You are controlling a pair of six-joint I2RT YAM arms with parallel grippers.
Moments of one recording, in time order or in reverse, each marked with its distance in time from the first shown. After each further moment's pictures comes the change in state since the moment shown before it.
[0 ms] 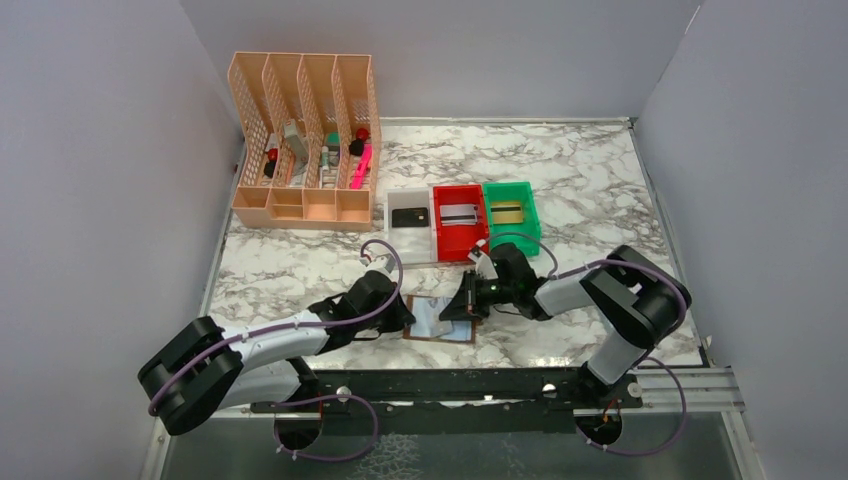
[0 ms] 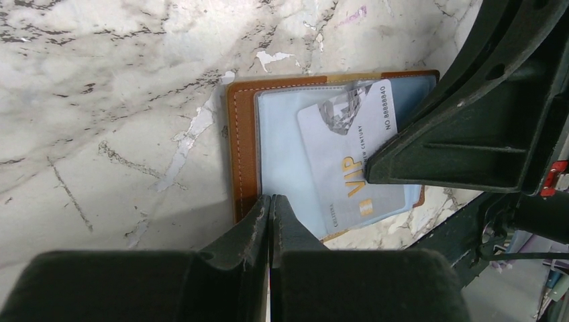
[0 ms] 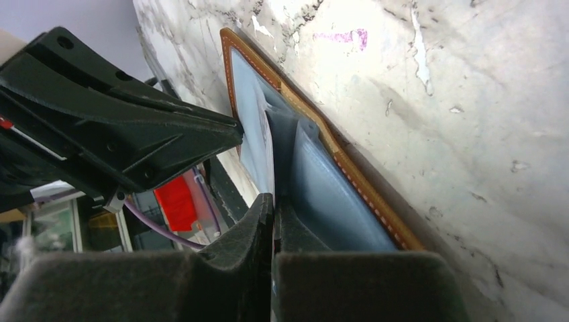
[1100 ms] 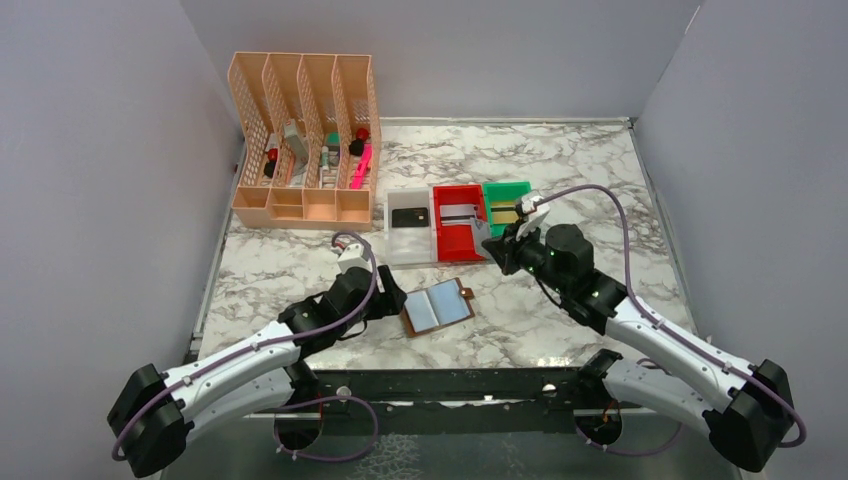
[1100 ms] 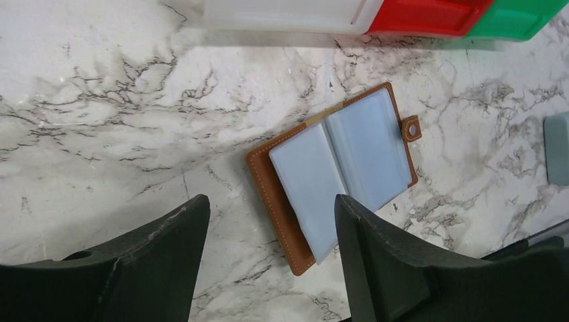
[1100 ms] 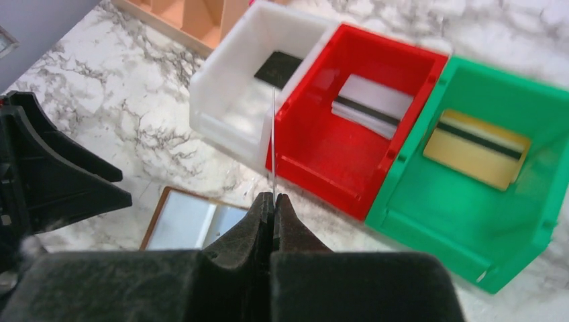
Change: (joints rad) left arm -0.001 -0.309 0.090 -0.327 -0.272 0.050; right arm 0.004 -0.774 0.163 -0.575 0.668 -0.756
